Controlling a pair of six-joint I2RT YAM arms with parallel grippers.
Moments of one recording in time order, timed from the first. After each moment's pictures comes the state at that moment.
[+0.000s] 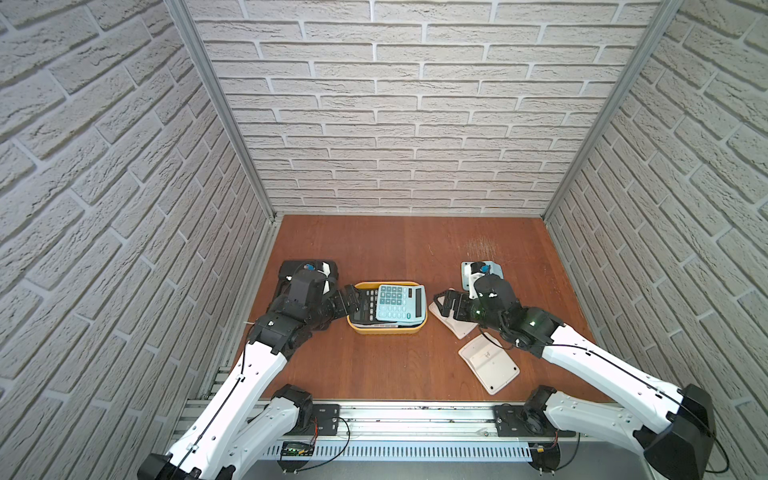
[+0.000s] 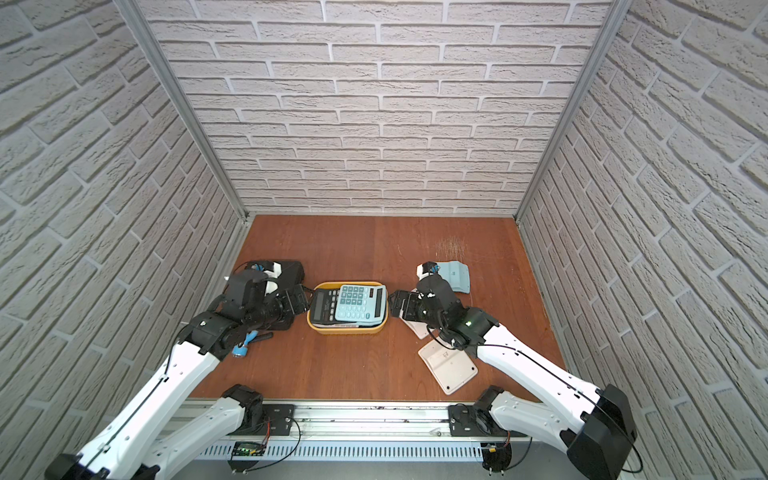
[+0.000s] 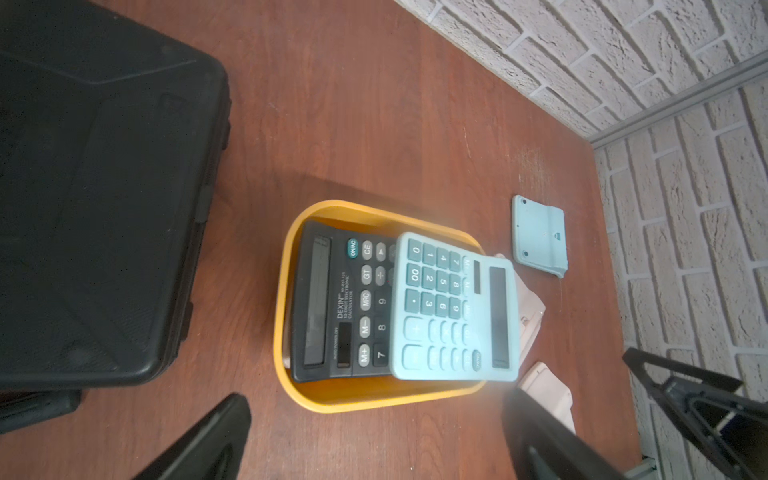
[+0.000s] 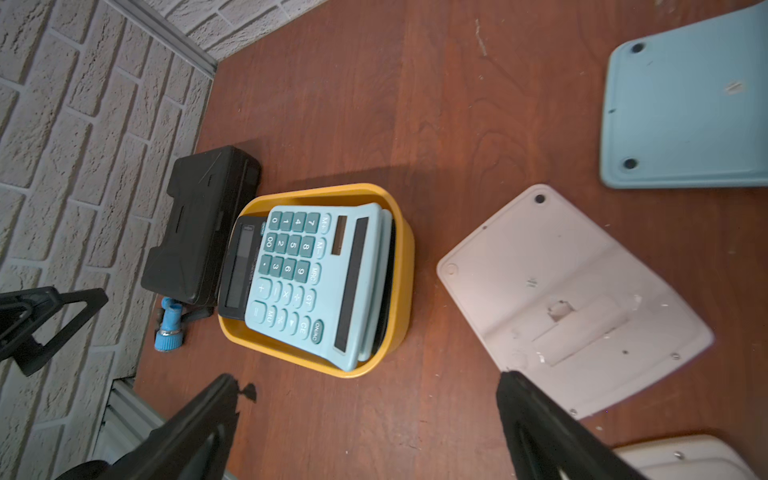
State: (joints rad) left arm -0.33 0.87 0.85 -0.71 0.10 -0.66; right arm 0.62 1.02 0.82 -0.50 0.07 0.73
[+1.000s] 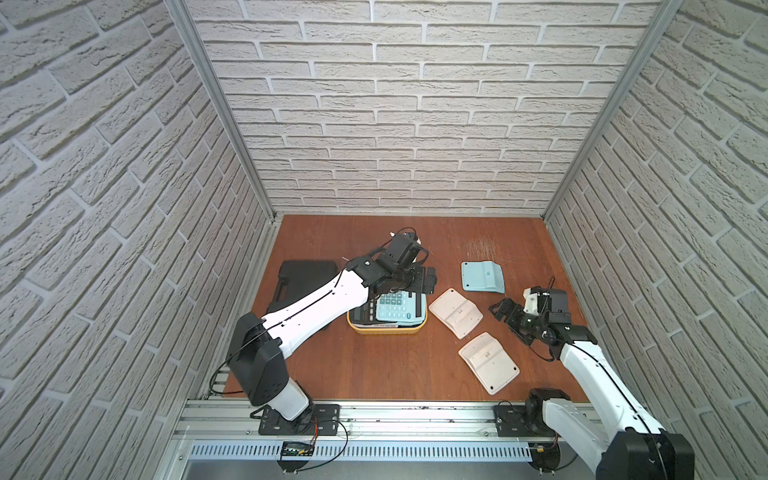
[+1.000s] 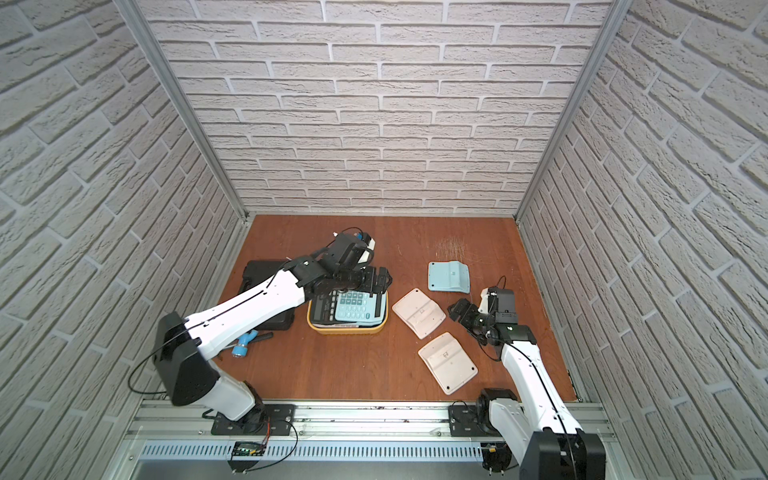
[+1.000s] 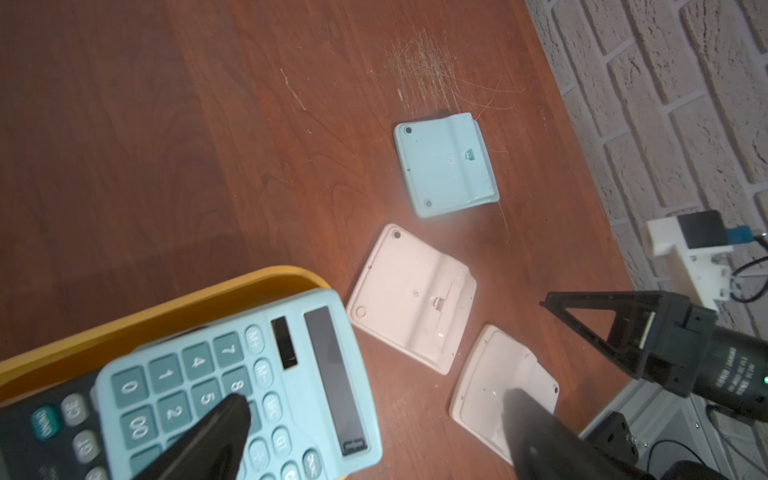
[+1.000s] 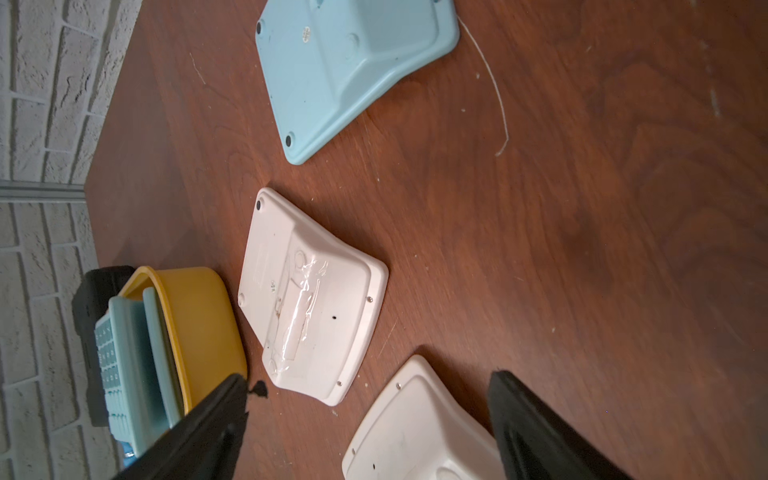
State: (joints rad) left arm -0.71 1.62 1.43 -0.65 0.05 -0.55; right arm -0.15 0.96 0.50 -0.52 -0.39 0.63
